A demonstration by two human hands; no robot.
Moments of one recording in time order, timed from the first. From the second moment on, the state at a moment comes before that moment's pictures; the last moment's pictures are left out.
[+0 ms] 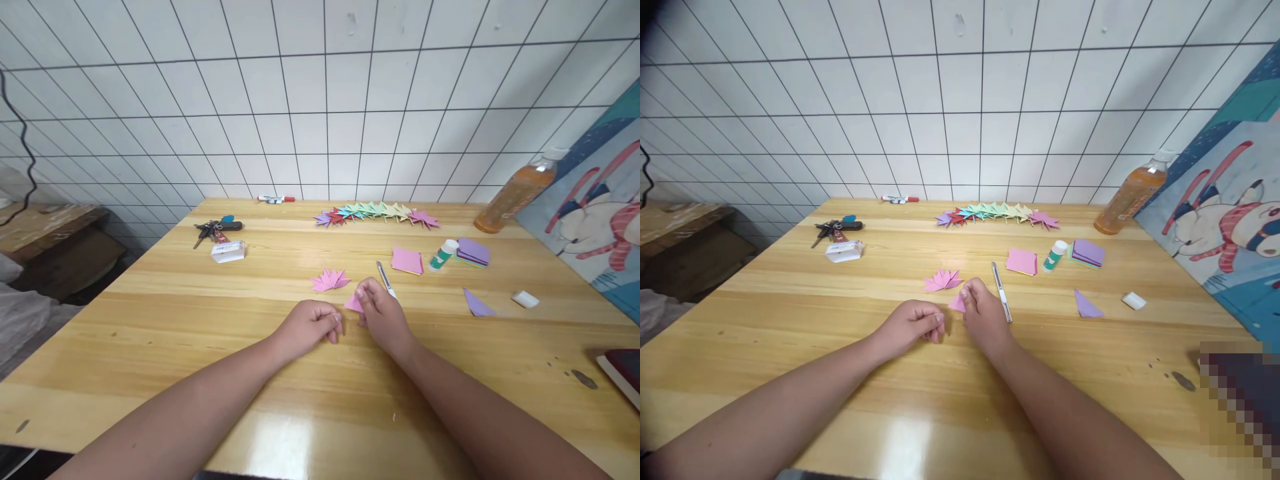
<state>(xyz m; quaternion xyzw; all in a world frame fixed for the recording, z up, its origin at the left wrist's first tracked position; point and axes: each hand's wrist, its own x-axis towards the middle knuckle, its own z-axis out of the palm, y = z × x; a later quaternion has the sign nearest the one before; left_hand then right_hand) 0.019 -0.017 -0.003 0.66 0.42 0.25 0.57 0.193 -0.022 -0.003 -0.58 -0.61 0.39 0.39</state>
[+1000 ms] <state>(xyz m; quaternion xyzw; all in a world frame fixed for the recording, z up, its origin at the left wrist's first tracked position) 0.021 -0.014 0.003 0.61 0.43 0.30 0.59 0.189 -0.025 -0.005 -0.52 -0.61 0.43 0.42</state>
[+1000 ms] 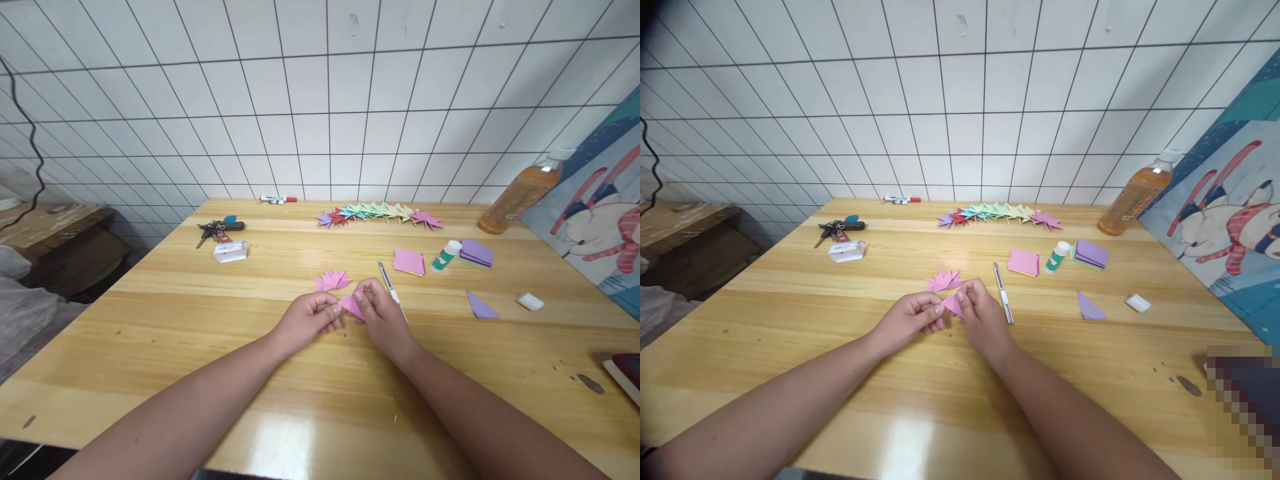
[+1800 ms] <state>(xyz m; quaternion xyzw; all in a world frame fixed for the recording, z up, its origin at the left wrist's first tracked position) 0.020 -0.015 -0.001 0.64 0.43 0.30 0.56 0.192 -0.023 -0.002 -0.51 -0.64 0.43 0.39</state>
